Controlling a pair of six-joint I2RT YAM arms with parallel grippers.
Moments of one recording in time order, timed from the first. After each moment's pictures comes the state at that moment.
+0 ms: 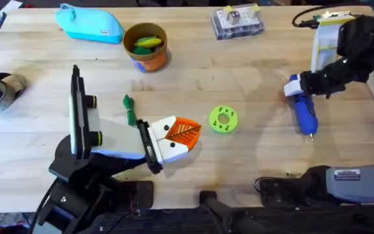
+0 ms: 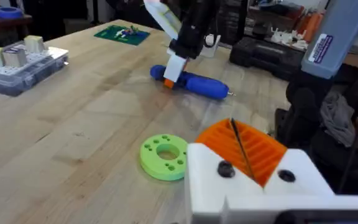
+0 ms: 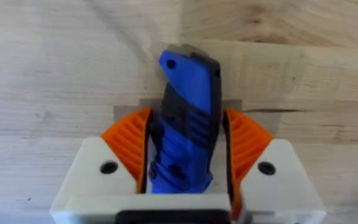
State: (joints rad) left arm -0.45 0.01 0.01 -0.06 0.77 -0.11; right arm -0.26 1.58 0.92 -0.70 0.00 -0.29
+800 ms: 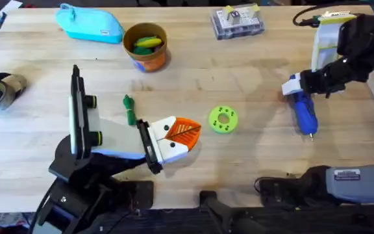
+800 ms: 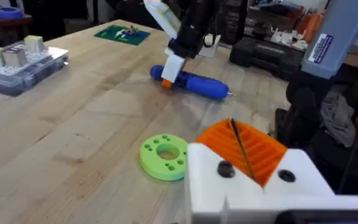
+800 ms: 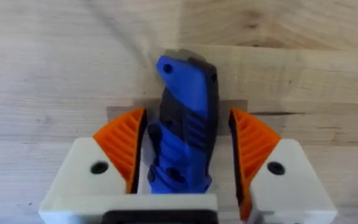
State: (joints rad) left arm -0.45 0.01 0.01 -0.06 0.77 -0.11; right arm -0.26 1.58 0.92 -0.68 0.00 -0.28
